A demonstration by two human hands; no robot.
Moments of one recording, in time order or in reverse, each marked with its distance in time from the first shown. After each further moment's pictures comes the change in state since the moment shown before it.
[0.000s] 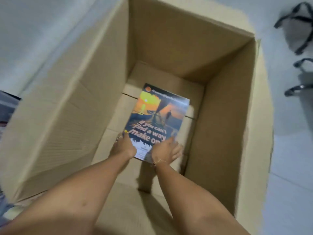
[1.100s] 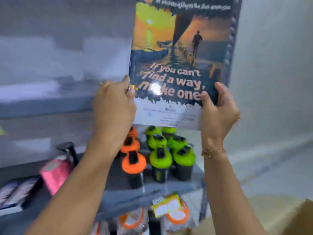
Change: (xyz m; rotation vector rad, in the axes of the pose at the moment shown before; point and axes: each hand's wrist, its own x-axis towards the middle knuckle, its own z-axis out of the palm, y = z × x) left_hand -0.505 -0.261 -0.438 -0.219 1.816 -0.138; right_hand -0.545 -0.291 -0.220 1.392 -0.272 -1.468
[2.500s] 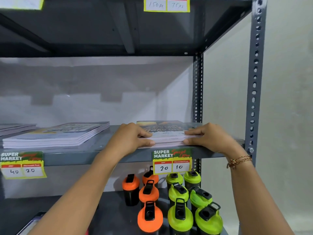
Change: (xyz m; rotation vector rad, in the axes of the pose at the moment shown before) left_hand 0.080 -0.022 -0.015 0.056 -0.448 -0.028; right_hand 0.089 -0.028 0.071 -0.557 -1.207 -0.234
